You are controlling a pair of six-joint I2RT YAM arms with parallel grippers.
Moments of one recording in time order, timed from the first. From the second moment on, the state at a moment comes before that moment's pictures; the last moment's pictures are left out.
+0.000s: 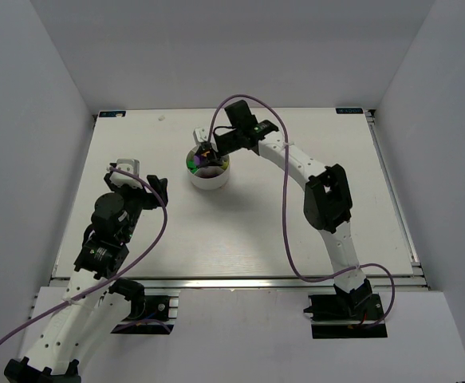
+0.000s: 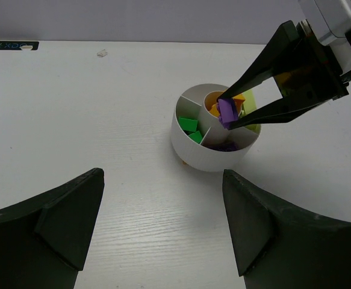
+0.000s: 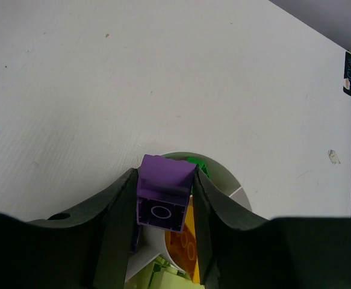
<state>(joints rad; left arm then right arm) -0.35 0.58 0.65 -0.16 -0.19 -0.13 0.66 2.25 2.08 -0.56 -0.97 -1.06</state>
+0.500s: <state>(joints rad) -0.35 0.58 0.65 -0.16 -0.19 -0.13 0.65 2.25 2.06 -0.56 -1.01 -1.05</state>
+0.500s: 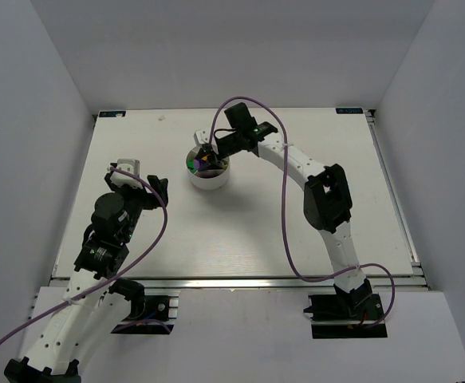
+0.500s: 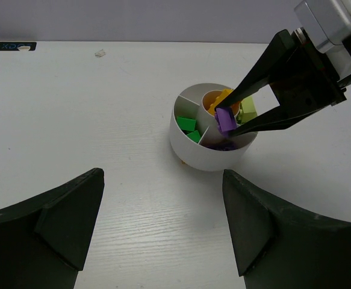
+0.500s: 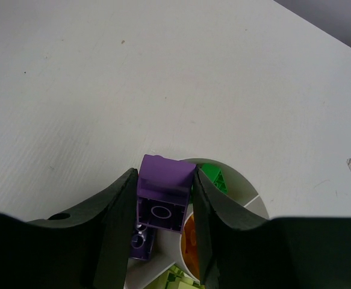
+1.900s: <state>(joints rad) -0.35 0.58 0.65 -0.16 -0.18 -0.12 0.65 2.28 2.01 -0.49 -0.98 -0.97</state>
